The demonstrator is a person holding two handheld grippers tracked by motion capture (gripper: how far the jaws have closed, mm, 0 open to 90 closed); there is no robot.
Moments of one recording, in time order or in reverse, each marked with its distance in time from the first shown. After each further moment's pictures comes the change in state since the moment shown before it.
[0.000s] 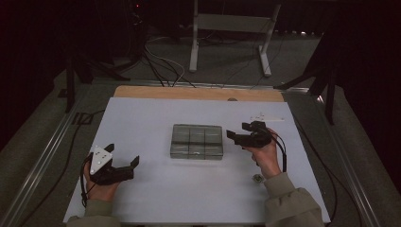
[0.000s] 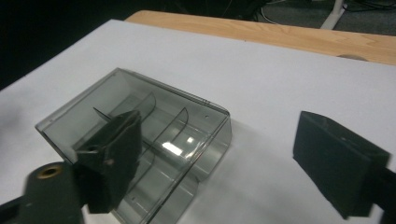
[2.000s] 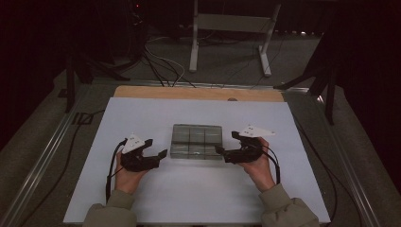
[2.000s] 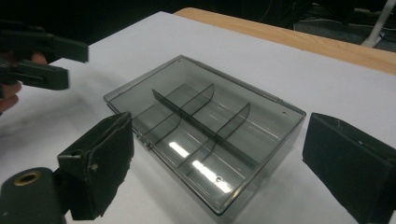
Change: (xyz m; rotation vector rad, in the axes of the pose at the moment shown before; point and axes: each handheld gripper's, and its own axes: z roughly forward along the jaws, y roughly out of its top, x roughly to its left) left arm -0.044 0.027 0.065 0.145 -0.264 -0.011; right arm 0.053 -0.017 -0.008 -0.027 0.094 -0.147
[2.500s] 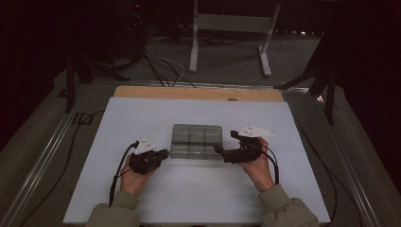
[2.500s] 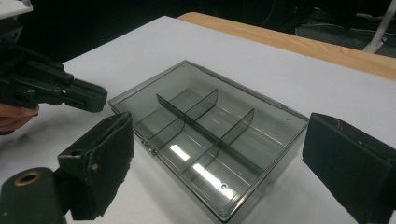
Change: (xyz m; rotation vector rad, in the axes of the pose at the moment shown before) left arm -0.009 -0.008 0.020 0.117 -0.048 0.047; right arm 0.002 0.002 0.000 -0.014 0.006 -0.005
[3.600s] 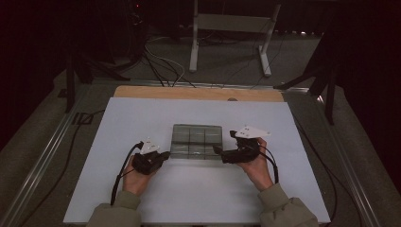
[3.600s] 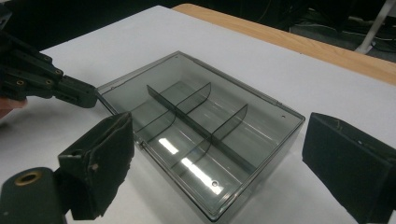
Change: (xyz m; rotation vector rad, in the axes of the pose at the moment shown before) left arm -0.003 0.001 0.008 0.044 0.010 0.012; right arm 0.000 -0.003 0.007 0.025 -0.031 -0.053
